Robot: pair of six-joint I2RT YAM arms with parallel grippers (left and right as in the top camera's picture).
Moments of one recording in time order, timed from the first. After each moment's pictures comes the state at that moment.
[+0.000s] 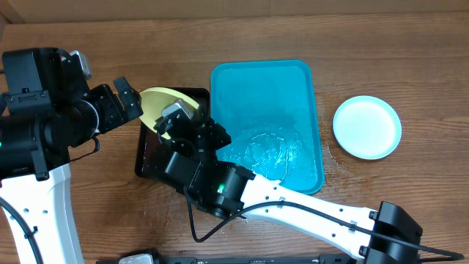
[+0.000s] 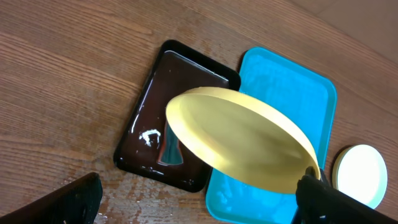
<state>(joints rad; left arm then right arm) 0.14 1.35 1.83 -1.46 0.18 -0.34 1.18 1.79 1.52 -0.43 1.03 0.09</state>
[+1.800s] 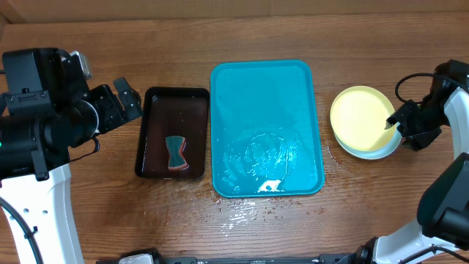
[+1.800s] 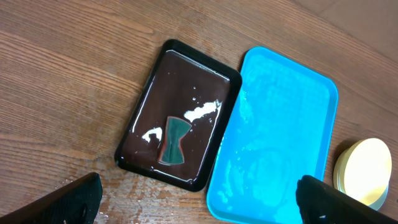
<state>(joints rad) 0.14 1.35 1.83 -1.46 0.17 -0.34 -0.38 1.81 1.42 -1.19 -0.14 0.48</state>
